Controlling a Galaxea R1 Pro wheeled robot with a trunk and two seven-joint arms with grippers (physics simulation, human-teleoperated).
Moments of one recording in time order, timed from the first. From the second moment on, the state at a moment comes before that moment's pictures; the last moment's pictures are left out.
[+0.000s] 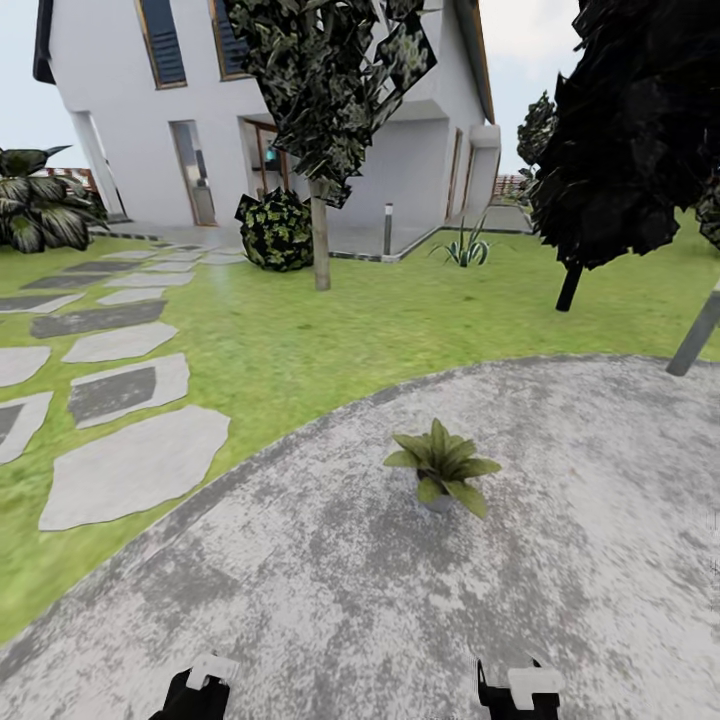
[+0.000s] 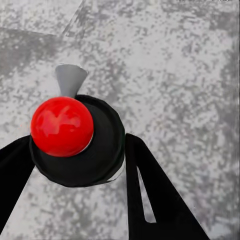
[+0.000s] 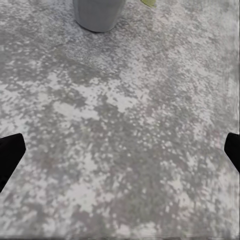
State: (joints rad) left arm -0.47 0.08 0.22 -0.08 -0.37 -0.33 -0.11; right arm -0.36 0.02 -0.44 -0.14 0.60 -0.68 -0.25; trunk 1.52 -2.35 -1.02
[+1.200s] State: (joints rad) left arm -0.47 0.08 0.22 -0.08 -0.37 -0.33 -0.11; right arm -0.36 0.02 -0.43 -0.14 0.60 -0.68 -0.25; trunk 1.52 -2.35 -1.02
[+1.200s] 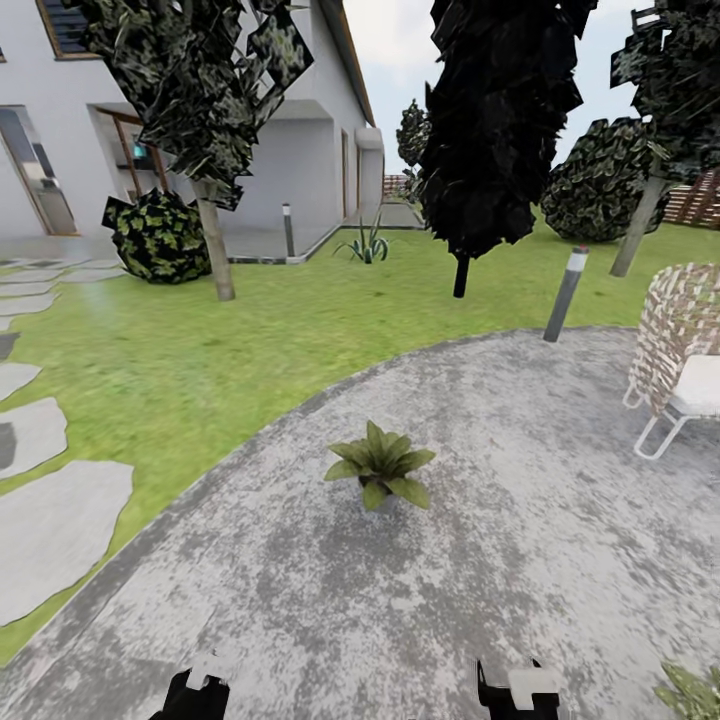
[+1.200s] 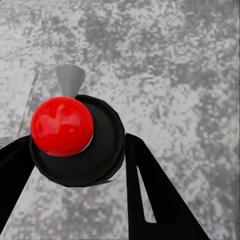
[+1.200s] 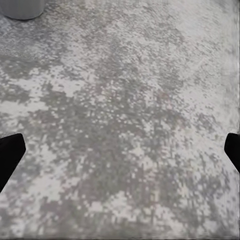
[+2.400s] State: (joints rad) left arm -0.46 0.08 0.22 -0.08 -0.37 -0.33 -0.11; right arm -0.36 0.03 -0.43 -0.13 0.61 -0.68 -0.25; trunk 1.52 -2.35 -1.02
